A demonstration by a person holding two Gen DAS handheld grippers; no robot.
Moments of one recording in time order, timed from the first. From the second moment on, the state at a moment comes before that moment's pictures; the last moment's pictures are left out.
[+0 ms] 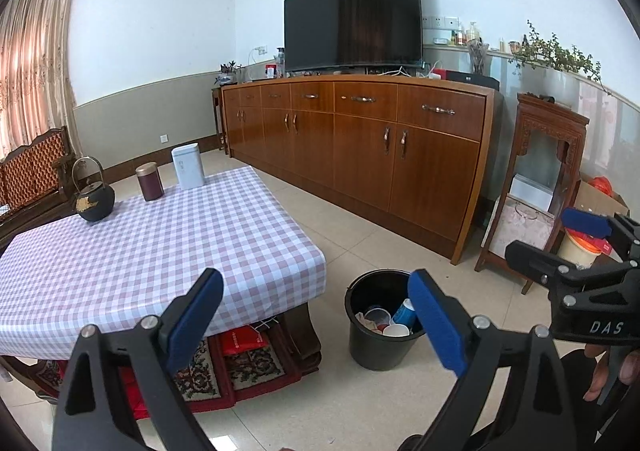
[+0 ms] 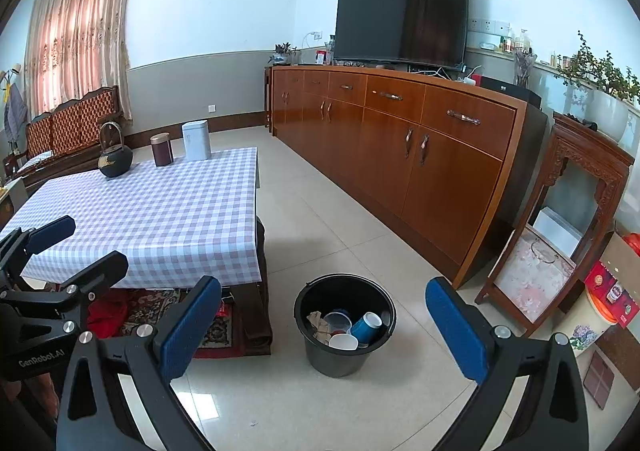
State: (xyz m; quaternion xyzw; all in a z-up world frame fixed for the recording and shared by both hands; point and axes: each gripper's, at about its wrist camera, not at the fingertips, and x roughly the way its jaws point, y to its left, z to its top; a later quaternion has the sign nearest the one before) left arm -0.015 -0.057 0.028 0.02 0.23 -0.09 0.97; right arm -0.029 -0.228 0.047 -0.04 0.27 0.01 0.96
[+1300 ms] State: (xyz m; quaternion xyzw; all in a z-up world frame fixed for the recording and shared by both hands) left arm -0.021 -0.054 0.035 0.02 0.22 -0.08 0.97; right arm -0.039 -0.228 0.052 -0.04 0.26 0.01 0.96
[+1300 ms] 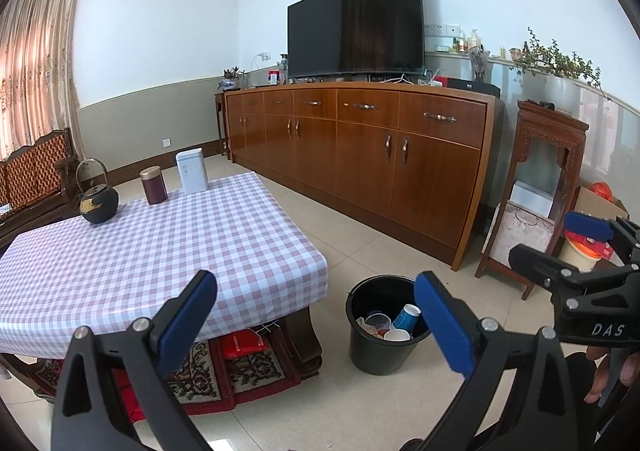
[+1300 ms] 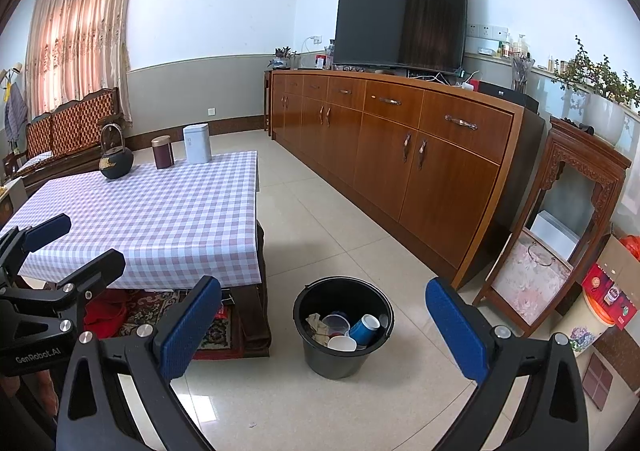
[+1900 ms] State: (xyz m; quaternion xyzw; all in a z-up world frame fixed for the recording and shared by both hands) left arm -0.022 -0.054 0.034 0.02 0.22 -0.09 0.97; right arm -0.037 -0.228 0.054 -0.05 0.26 0.01 0.96
